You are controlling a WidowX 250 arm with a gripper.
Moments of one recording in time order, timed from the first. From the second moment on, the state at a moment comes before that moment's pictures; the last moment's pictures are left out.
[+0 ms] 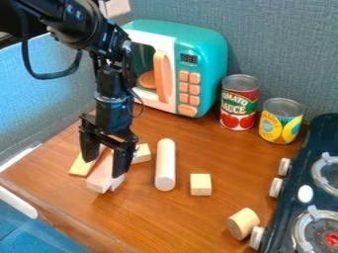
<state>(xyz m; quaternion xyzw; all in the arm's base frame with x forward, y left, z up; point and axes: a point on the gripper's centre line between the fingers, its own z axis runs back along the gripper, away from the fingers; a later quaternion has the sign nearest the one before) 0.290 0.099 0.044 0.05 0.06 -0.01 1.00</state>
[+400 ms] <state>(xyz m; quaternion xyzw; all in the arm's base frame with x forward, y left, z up) 0.289 0.101 0.033 0.05 0.07 -0.02 1.00</state>
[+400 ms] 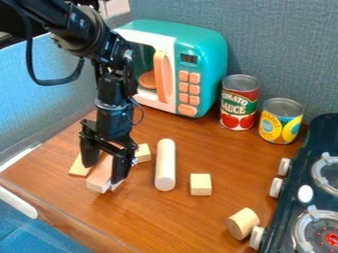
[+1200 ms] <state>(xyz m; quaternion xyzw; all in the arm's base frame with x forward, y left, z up) 0.294 0.107 0.029 0.05 0.08 0.00 1.00</state>
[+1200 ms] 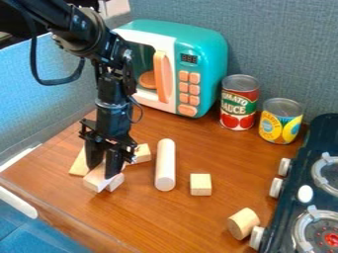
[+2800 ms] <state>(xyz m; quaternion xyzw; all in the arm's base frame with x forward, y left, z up) 0.303 0.053 0.033 0.04 0.08 -0.20 0.98</state>
